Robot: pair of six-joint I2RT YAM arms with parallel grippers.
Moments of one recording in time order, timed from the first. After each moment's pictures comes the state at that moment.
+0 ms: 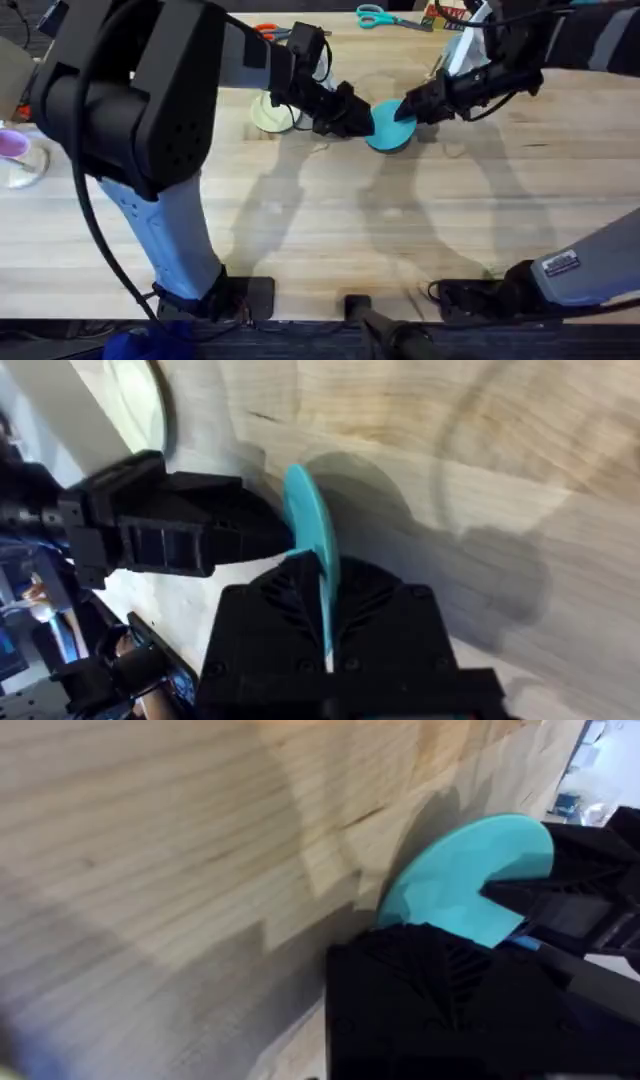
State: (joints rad) left arm -0.36 2.04 1.19 -0.34 0.86 -0.55; right arm 0.02 1.84 1.16 -0.68 -0.70 0.09
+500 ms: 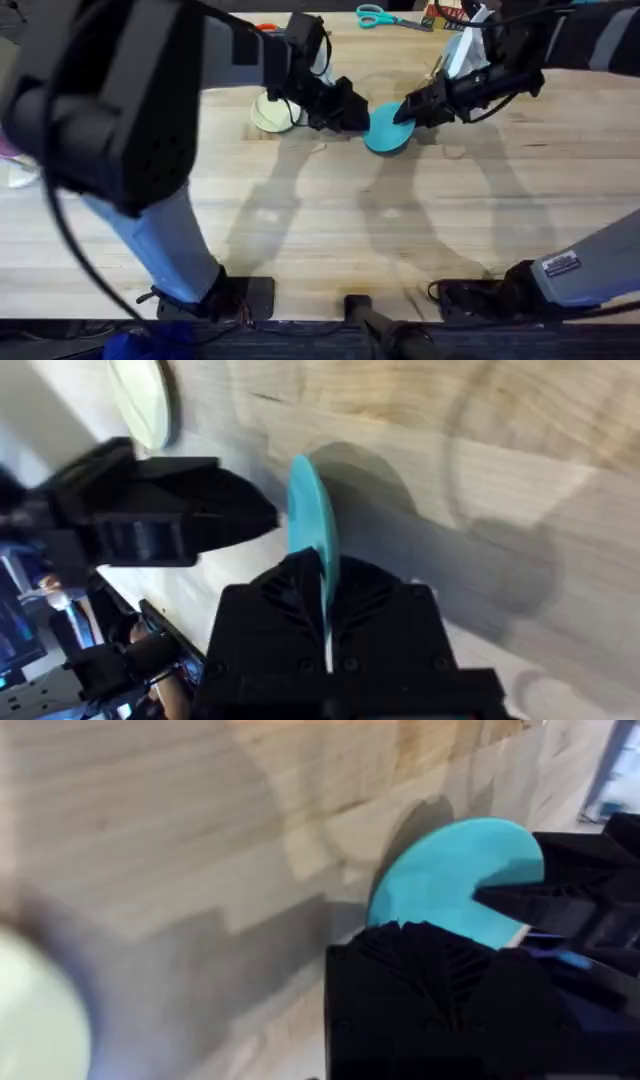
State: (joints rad) left arm -0.36 1.97 1.20 -0.40 0.76 -0.51; right arm 0.02 1.83 1.16 -0.73 -0.71 0.09
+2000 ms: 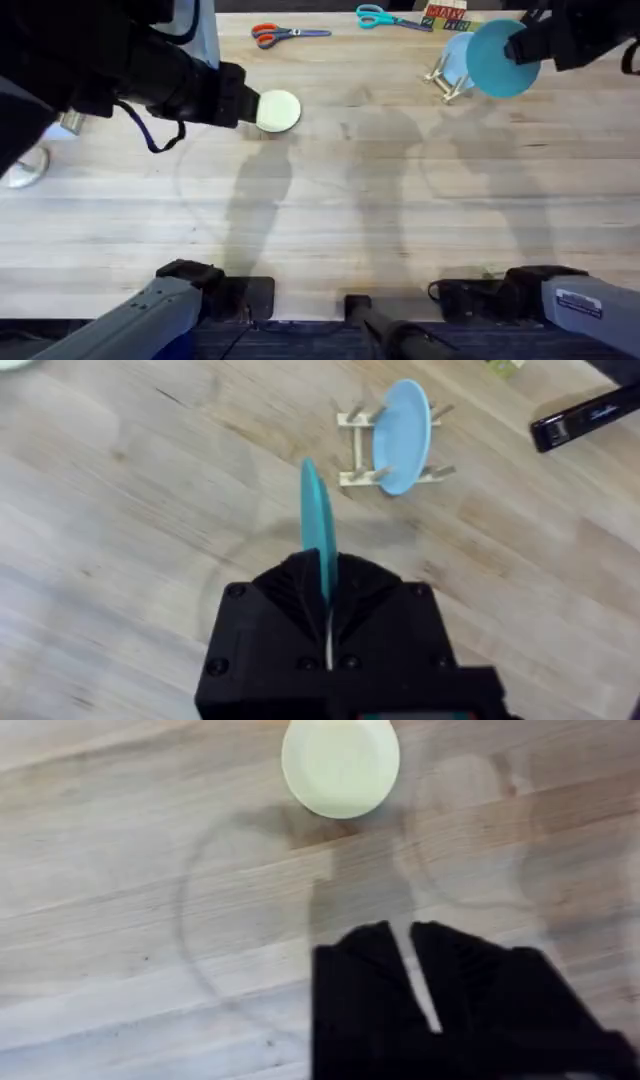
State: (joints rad) left arm -0.21 1.13 1.20 -1.14 0.03 -0.02; right arm 0.03 1.30 1.43 -1.08 -0.11 -0.48
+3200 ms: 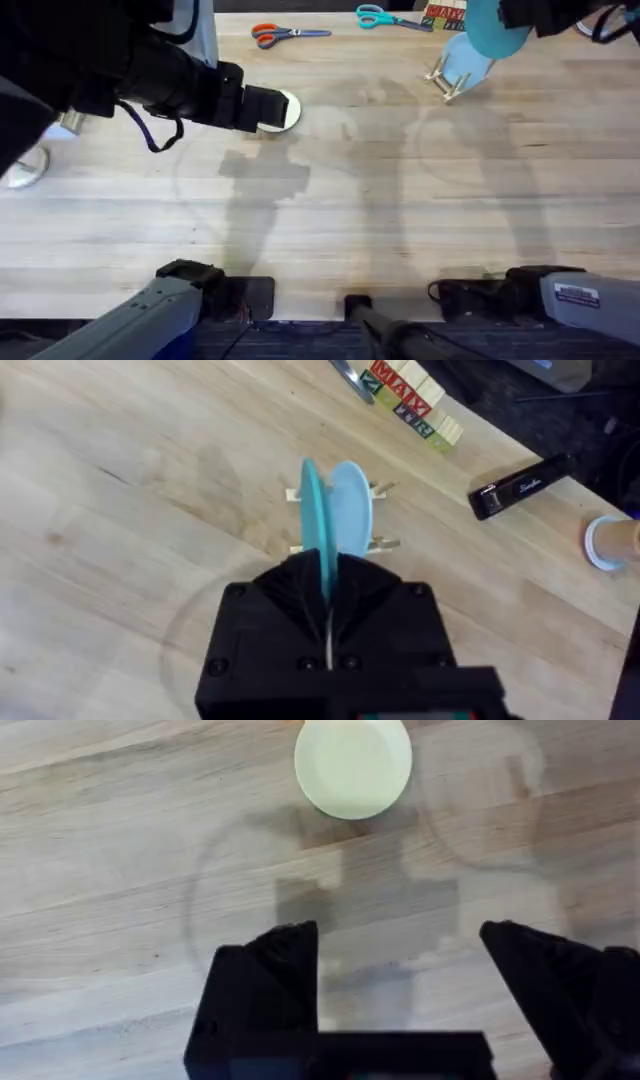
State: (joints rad) left arm -0.21 1.13 1.20 -1.14 0.01 -0.02; right arm 0.03 1.40 1.43 -0.83 -0.08 -0.49
